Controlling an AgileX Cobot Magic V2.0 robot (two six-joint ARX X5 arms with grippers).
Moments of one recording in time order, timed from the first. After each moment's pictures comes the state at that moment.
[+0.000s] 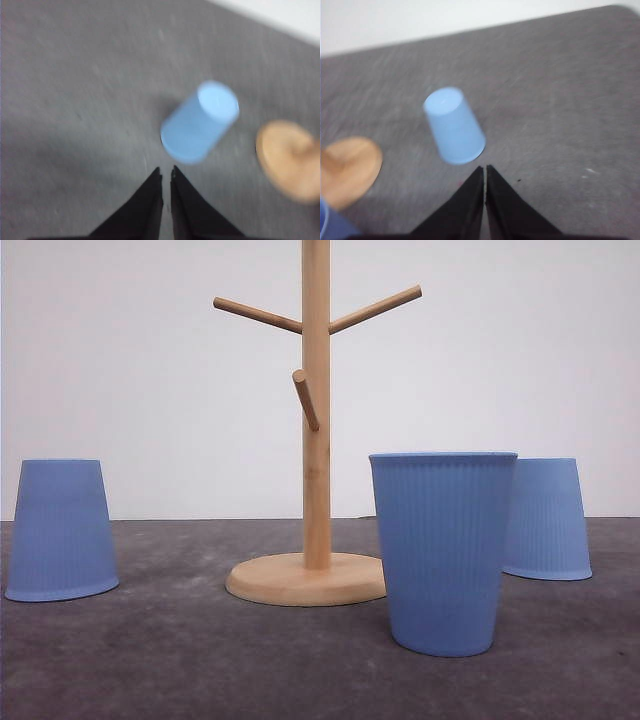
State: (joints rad) left_arx -0.02 0.40 0.71 -0.89 0.05 -0.32; right_arx -0.05 0.35 0.61 -0.66 -0.16 0.18
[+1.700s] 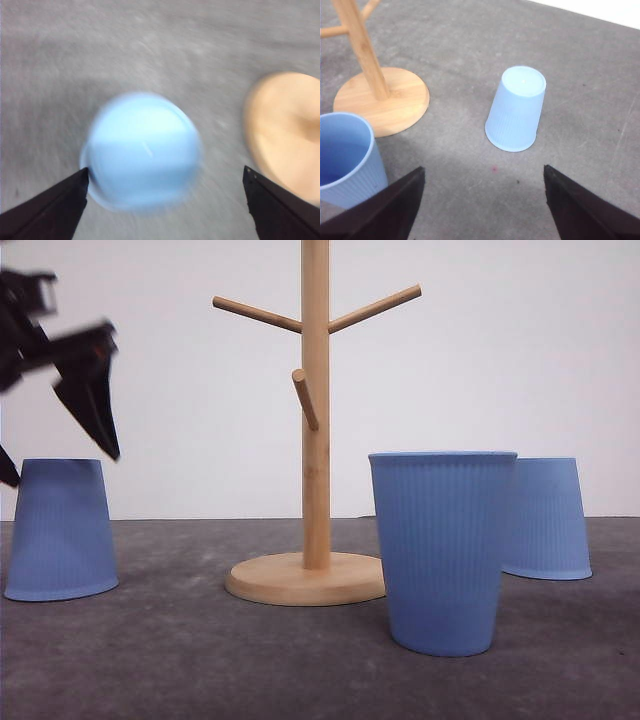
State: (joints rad) left_arx -0.24 1.32 0.88 -0.44 0.05 -0.26; right_arx 0.21 0.48 0.61 -0.61 -0.15 -0.10
